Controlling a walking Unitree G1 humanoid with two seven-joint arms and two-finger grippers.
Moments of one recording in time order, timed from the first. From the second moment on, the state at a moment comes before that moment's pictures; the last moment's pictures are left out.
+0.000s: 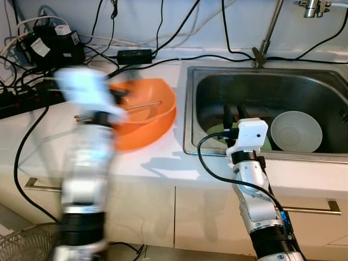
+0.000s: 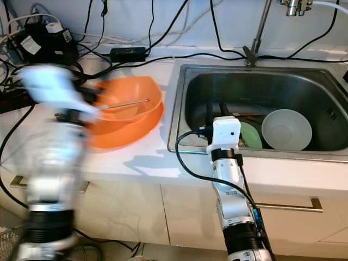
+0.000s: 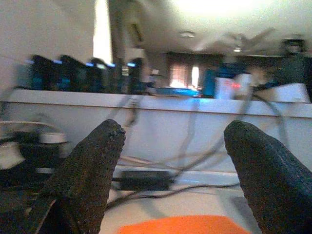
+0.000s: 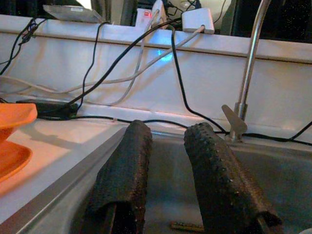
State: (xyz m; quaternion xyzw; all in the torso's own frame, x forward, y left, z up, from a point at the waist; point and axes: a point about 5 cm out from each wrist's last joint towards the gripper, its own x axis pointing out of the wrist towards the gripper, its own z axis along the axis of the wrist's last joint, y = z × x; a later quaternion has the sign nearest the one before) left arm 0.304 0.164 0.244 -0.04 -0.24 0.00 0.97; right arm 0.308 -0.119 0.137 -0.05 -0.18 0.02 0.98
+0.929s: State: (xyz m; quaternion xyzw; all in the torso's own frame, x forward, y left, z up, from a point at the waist) left arm 0.260 0.235 0.178 -0.18 -0.13 0.04 0.97; right arm 0.308 -0.115 0.132 -0.05 -0.17 0.02 0.98
